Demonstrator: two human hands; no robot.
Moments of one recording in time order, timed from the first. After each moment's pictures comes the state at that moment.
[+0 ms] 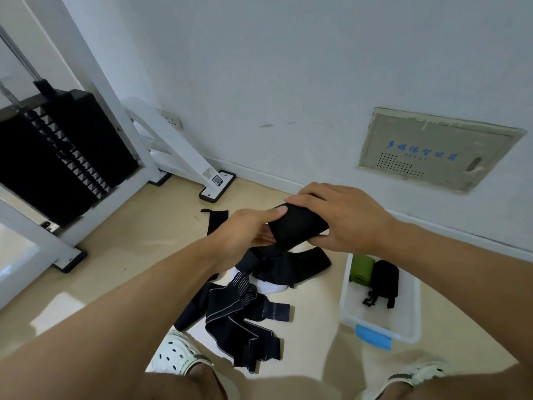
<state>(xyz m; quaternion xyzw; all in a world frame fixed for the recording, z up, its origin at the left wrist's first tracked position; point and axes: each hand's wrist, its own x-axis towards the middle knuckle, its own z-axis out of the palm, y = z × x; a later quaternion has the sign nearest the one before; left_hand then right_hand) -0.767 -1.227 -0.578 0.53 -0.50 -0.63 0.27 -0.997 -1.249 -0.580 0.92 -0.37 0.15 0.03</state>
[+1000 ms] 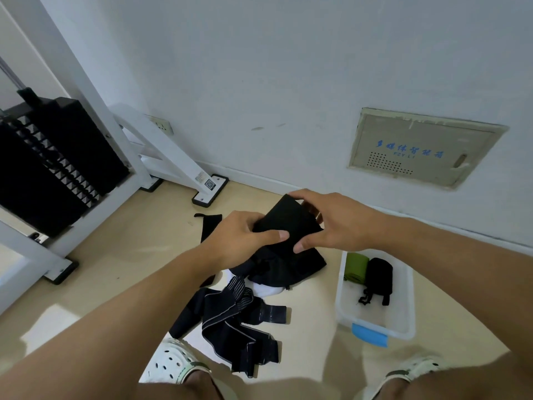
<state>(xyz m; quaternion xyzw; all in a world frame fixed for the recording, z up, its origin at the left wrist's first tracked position) -0.768 -1.218 -0.566 0.57 -0.64 -0.47 0.20 -0.999 -1.247 -0.565 0.82 -0.47 0.11 -0.30</state>
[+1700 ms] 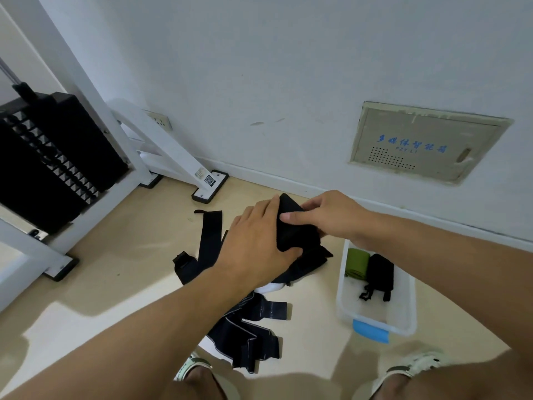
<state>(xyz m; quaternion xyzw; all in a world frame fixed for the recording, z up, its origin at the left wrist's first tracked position) -0.799 -1.204 -0.585 0.59 -0.79 -0.12 0.12 -0.981 -1.247 -0.577 0.60 -0.59 0.21 -0.50</state>
